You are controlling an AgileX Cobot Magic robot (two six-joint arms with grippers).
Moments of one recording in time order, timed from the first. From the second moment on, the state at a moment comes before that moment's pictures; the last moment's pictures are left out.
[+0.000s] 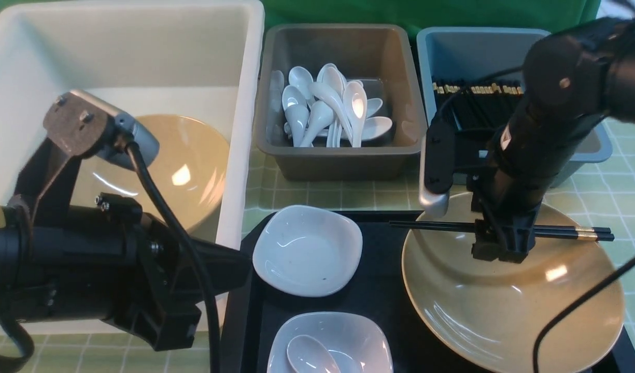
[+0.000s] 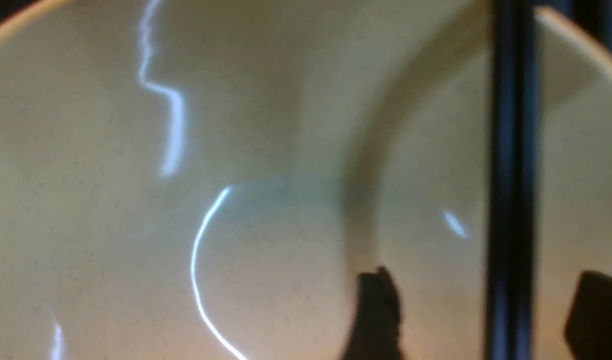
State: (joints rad) right arm 0.42 1.75 -1.32 -0.03 0.92 -0.89; left arm -0.40 0.91 -0.79 -0.68 0.86 0.61
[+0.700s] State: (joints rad) right arm 0.15 1.75 -1.66 0.32 1.17 -0.80; left arm -0.40 0.91 -0.79 -0.68 0.85 0.61
